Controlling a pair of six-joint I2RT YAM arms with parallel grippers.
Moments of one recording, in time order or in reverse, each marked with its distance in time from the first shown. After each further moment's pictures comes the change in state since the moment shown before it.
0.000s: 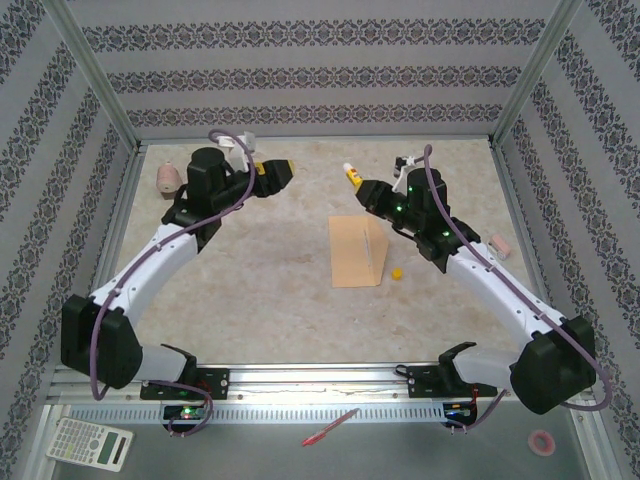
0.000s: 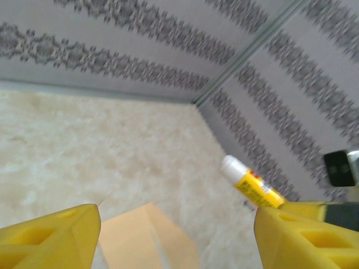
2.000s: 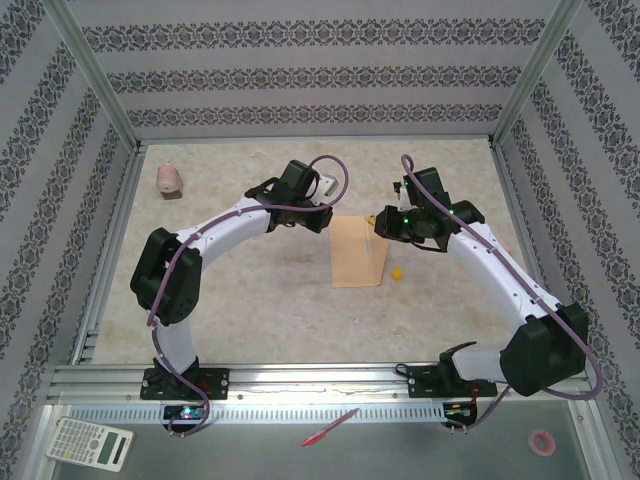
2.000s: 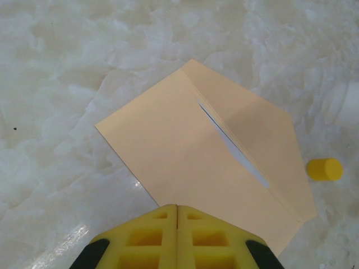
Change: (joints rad) left arm -0.263 0.462 0.313 -0.435 -0.186 0.389; right arm -0.067 0.098 0.161 -0.621 0.022 -0.304
